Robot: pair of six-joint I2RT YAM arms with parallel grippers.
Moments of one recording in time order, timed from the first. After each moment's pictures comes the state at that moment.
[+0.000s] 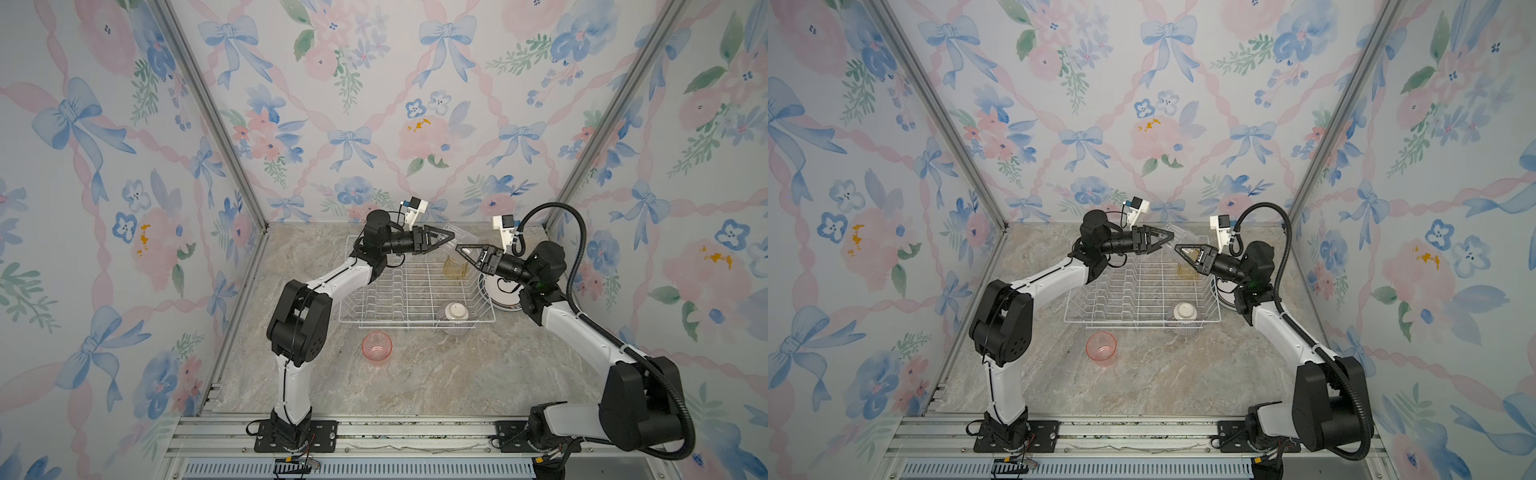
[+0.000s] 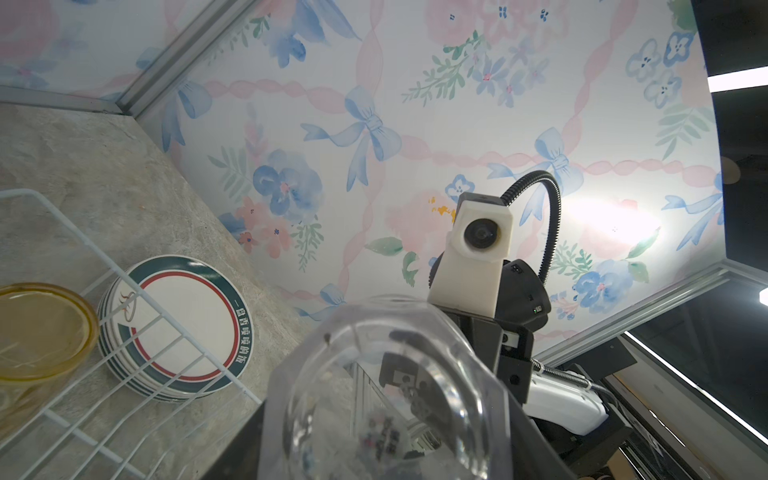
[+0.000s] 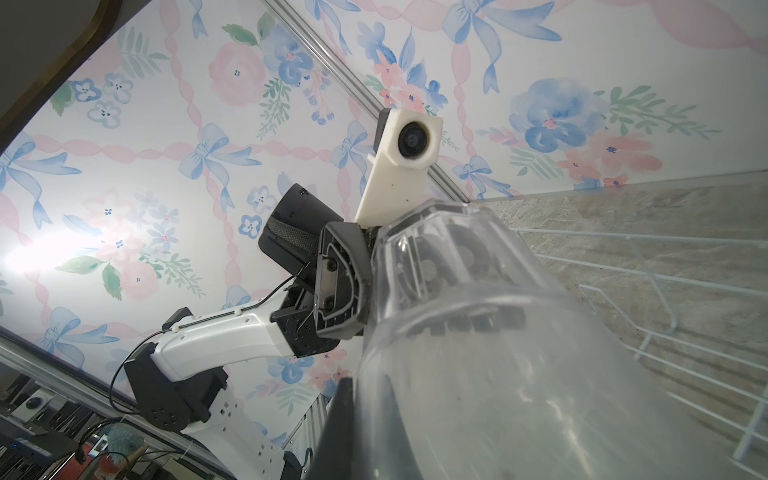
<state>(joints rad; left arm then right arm) -0.51 1.98 1.51 0.60 1.00 -1.06 0.19 1.36 0.88 0.62 -0.94 0.92</state>
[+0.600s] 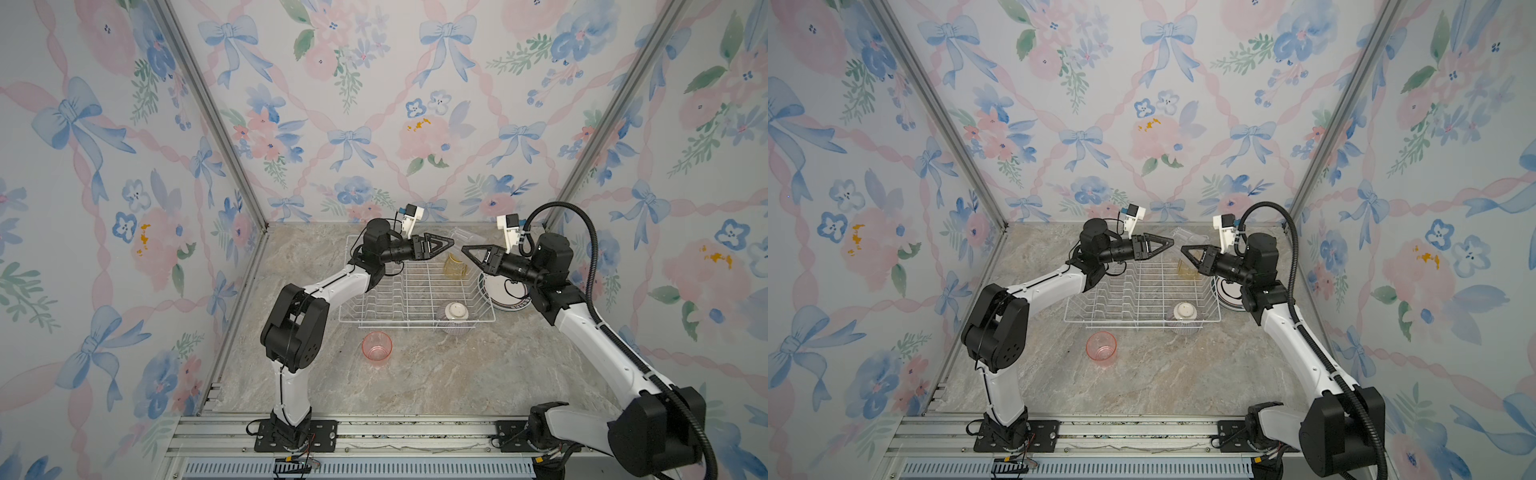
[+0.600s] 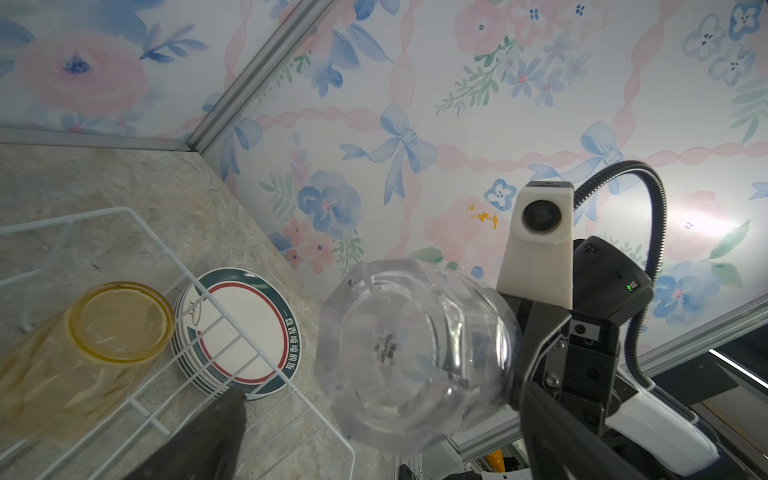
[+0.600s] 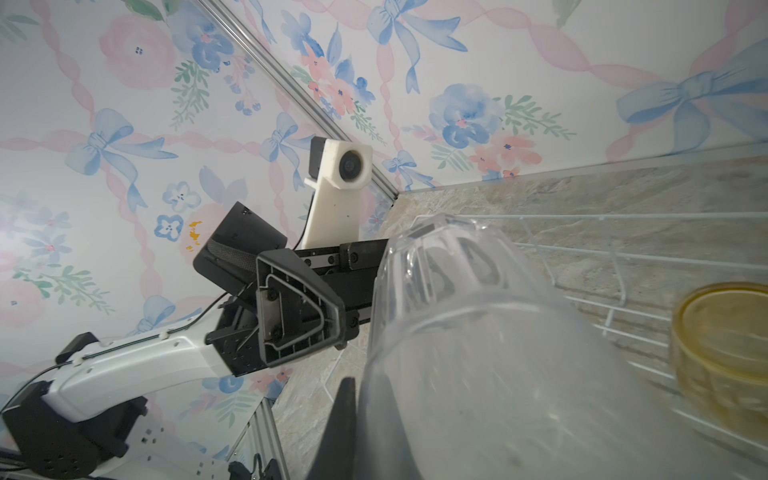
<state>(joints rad) -0.52 1.89 1.38 0.51 0.83 -0.84 0.19 1.22 1.02 -0.01 -0.74 0.57</state>
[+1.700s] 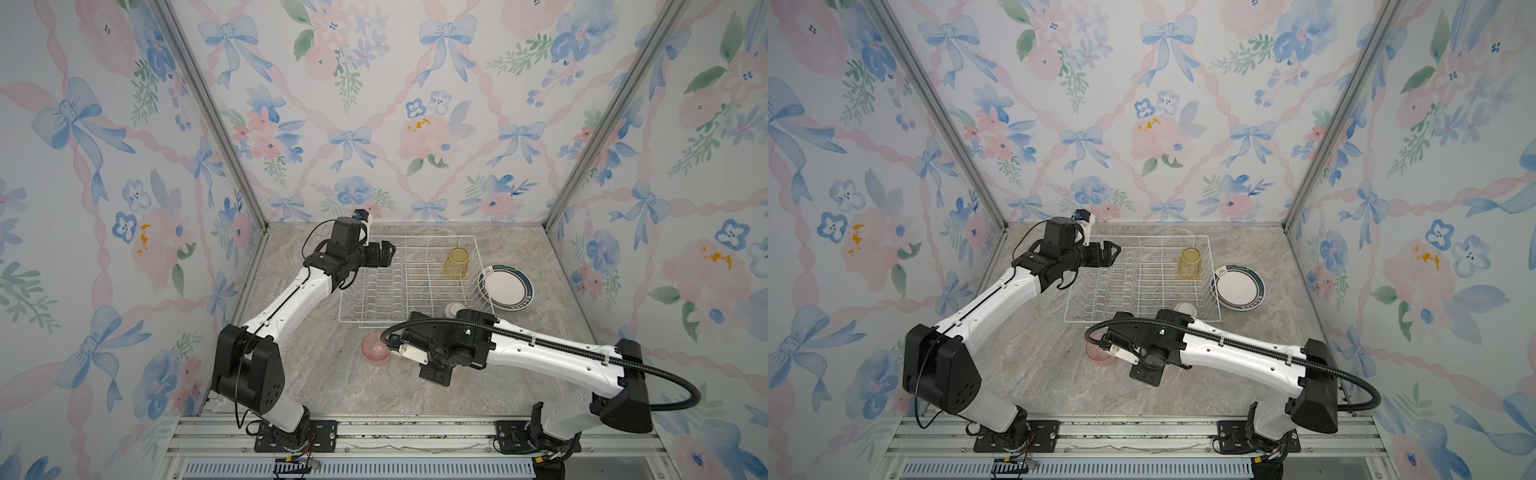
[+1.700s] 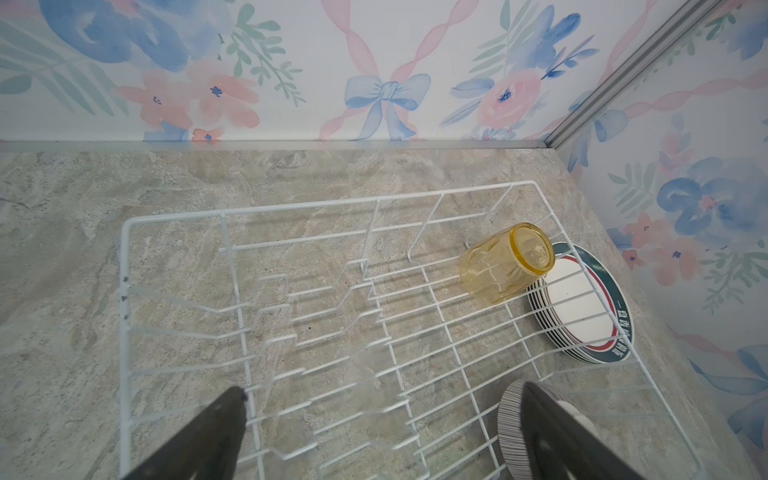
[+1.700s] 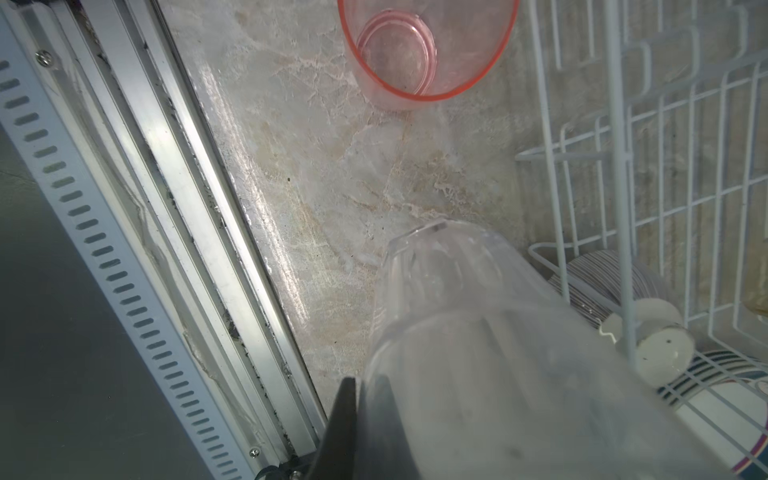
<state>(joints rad) -0.38 1.56 1.32 -0.35 0.13 -0.29 1.21 1.55 1.40 -1.22 0.09 -0.10</state>
